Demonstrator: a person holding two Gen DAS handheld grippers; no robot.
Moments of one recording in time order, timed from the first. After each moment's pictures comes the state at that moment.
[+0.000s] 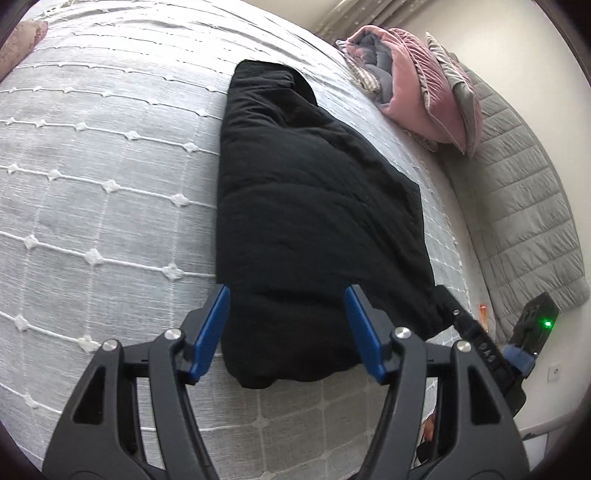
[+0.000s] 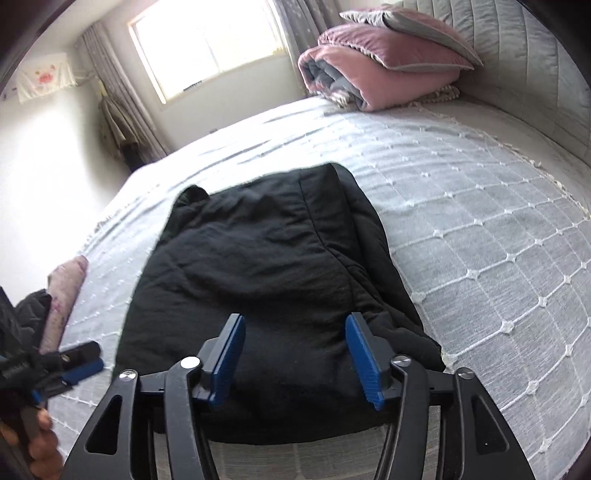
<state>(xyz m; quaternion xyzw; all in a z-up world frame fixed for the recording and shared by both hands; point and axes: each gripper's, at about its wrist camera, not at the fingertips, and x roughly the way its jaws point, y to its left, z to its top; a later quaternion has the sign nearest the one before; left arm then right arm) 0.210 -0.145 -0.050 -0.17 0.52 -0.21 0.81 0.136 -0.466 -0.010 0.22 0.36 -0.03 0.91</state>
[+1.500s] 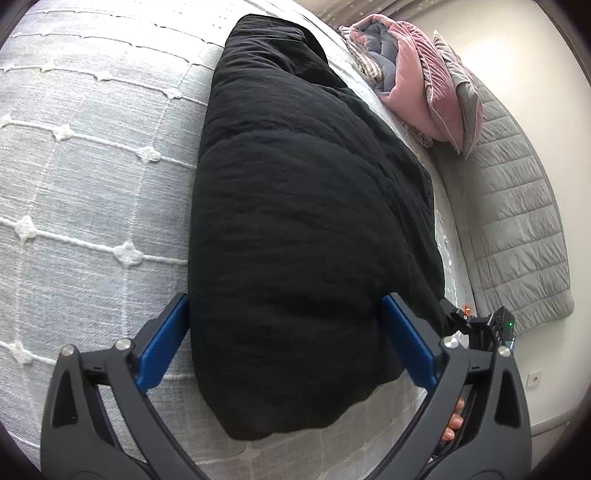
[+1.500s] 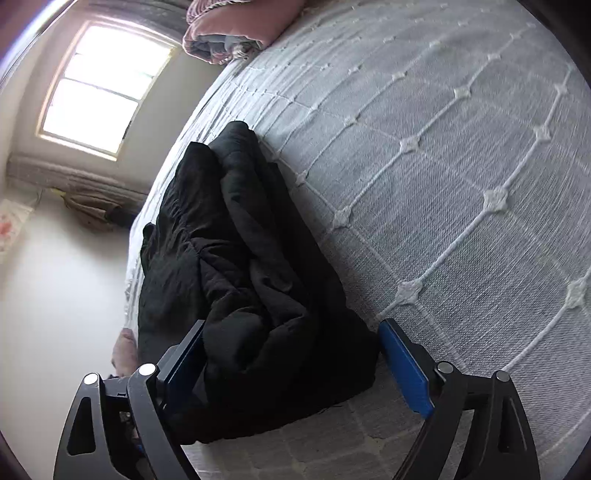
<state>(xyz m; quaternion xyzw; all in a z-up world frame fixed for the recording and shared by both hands) 0.222 -0.158 -0.098 -0.22 0.54 -0.24 0.78 0.131 -0.563 -0.104 0.51 0.42 -0.01 0.75</state>
